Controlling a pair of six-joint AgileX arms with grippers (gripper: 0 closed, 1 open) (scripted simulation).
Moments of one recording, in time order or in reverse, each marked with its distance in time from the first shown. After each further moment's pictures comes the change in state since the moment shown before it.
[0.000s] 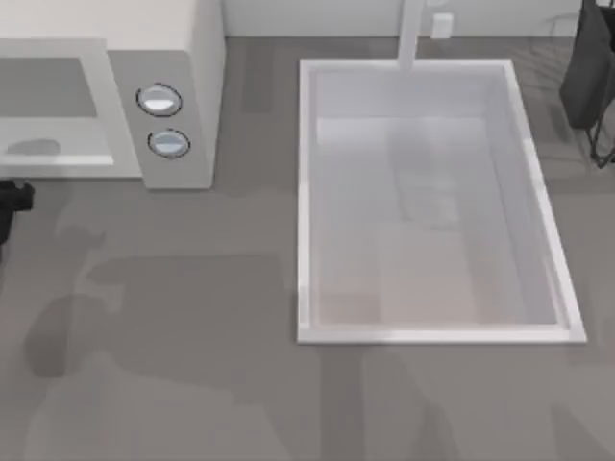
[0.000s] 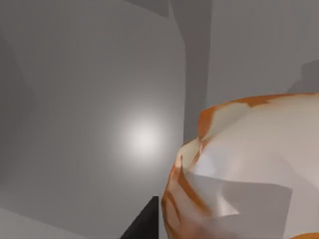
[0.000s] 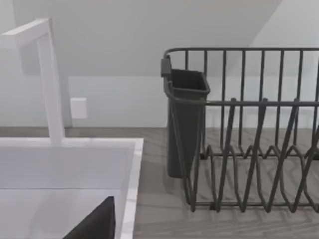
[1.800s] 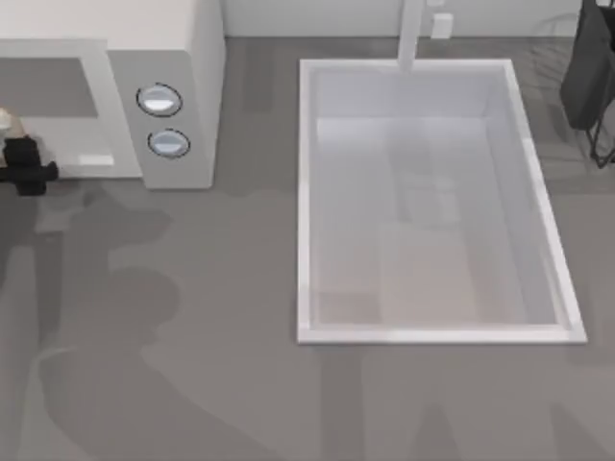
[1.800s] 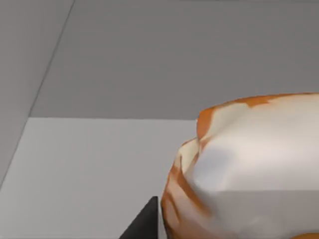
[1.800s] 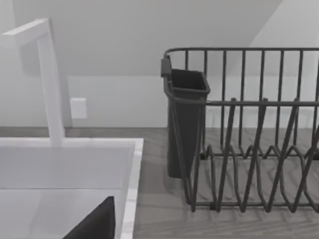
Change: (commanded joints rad) left arm 0.072 0.272 -0.542 1.979 0.178 0.038; right arm 0.000 0.000 0.000 0.000 0.000 0.000
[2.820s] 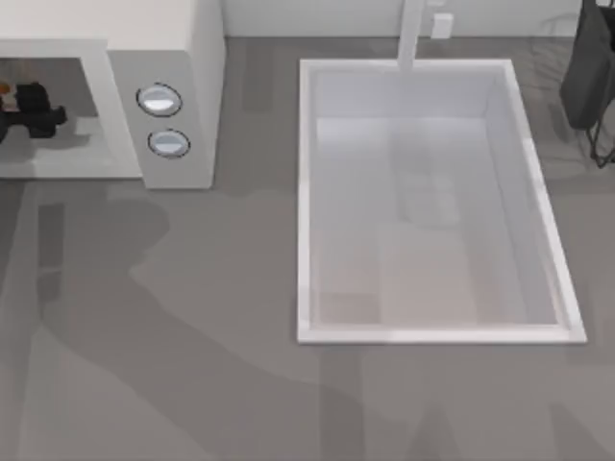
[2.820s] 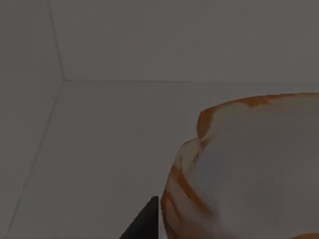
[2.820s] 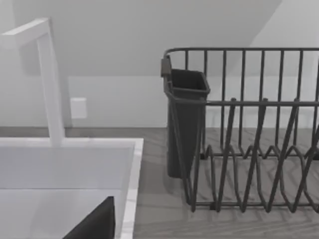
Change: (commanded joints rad) left arm -0.026 0.247 0.377 -0.054 0.001 -0.024; right arm 0.000 0.000 0.000 0.000 0.000 0.000
